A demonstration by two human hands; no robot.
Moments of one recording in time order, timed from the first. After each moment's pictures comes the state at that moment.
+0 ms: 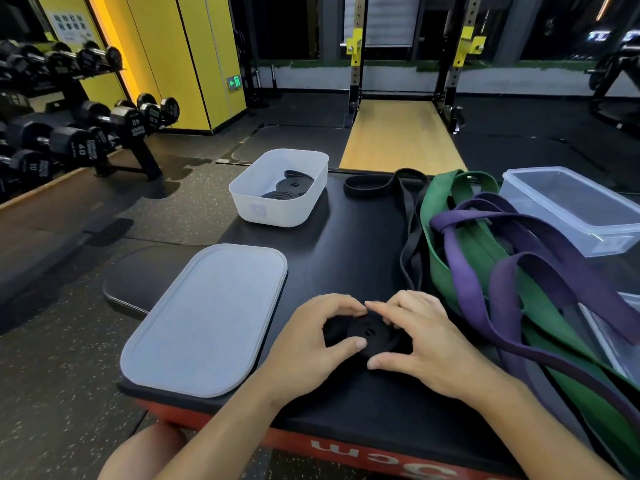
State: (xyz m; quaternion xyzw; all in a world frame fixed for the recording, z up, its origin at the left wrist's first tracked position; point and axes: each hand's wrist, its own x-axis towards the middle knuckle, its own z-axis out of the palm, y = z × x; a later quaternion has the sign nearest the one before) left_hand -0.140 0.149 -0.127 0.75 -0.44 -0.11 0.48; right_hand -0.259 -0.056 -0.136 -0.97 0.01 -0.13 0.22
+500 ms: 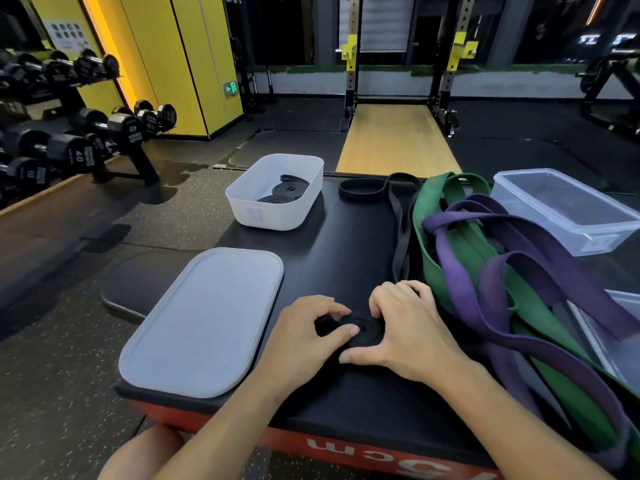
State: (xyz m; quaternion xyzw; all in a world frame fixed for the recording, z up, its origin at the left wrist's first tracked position) left_hand -0.137 0.143 -0.130 0.81 -0.38 -0.05 0.44; right_hand -0.239 -0.035 -0.123 -0.97 0.11 -0.15 0.13
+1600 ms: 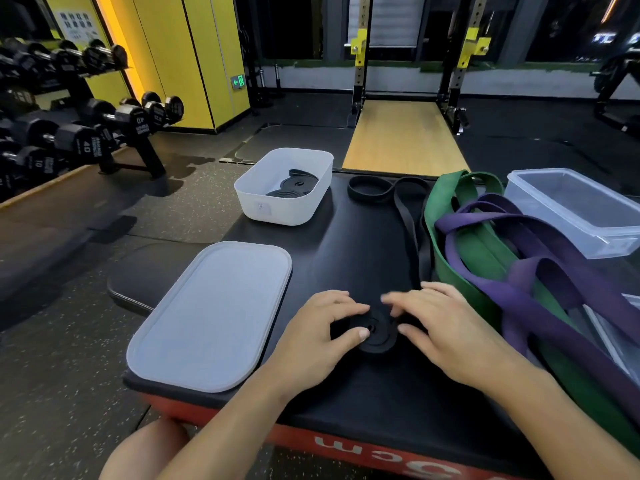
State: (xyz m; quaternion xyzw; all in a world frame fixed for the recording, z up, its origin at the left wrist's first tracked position) left_hand -0.132 0.143 -0.137 0.79 -0.44 -0.10 0.42; right_hand -0.262 -0.072 -0.119 -0.98 -0.02 -0.16 0.10
